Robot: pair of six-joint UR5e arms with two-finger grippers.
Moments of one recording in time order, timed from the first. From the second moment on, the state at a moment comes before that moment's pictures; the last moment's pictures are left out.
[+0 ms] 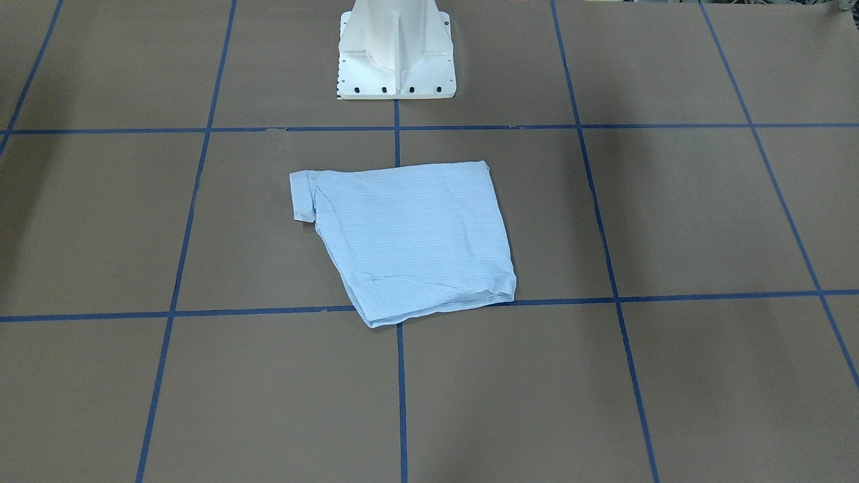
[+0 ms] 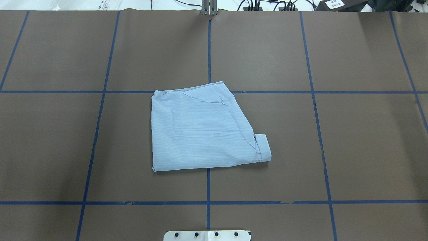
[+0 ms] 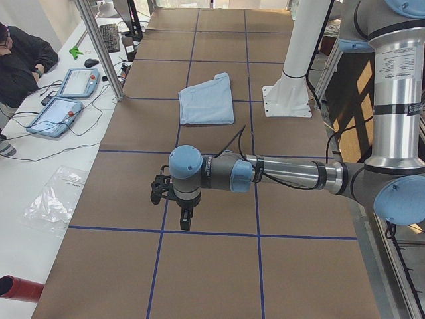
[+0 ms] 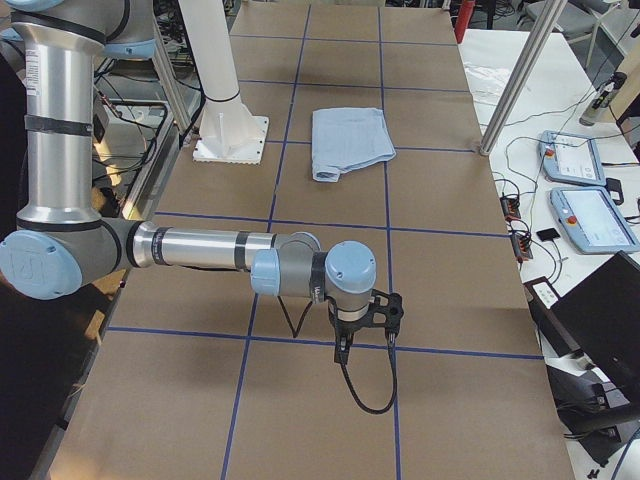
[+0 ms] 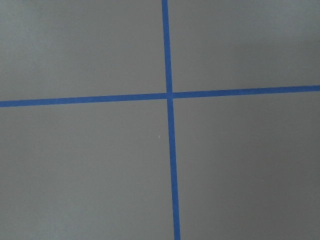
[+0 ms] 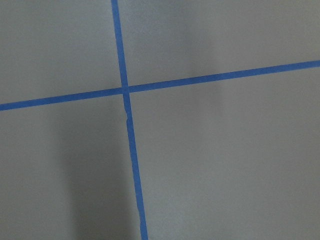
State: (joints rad) left arm -1.58 -1.49 -1.74 -1.58 -2.37 0.00; right arm 1.63 -1.66 1.66 -1.57 2.34 0.10
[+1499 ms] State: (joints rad) left arm -1.58 -1.49 -1.74 -1.58 -2.38 0.00; right arm 1.62 -1.66 1.65 -1.58 2.35 0.11
